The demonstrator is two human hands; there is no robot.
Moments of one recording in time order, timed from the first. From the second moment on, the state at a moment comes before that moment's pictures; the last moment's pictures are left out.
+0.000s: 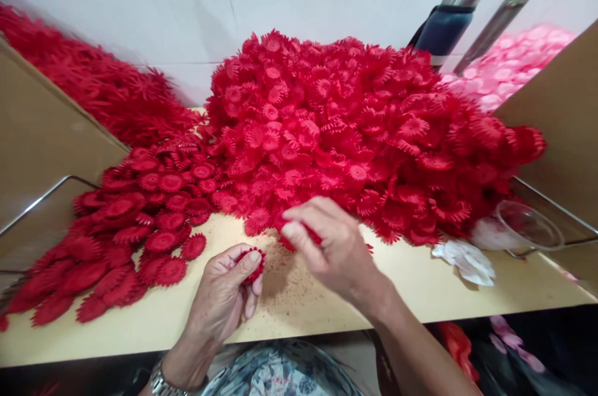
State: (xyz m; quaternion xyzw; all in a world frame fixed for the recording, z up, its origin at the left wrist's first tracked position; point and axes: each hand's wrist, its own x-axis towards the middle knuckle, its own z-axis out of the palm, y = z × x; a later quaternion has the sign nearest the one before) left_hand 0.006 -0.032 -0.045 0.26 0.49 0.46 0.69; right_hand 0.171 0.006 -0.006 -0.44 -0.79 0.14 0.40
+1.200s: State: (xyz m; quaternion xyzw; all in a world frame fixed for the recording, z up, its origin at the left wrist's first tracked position) left_hand 0.002 -0.033 -0.042 0.26 0.51 0.46 0.68; right_hand 0.162 -0.002 -0.005 -0.41 -0.80 0.12 0.41
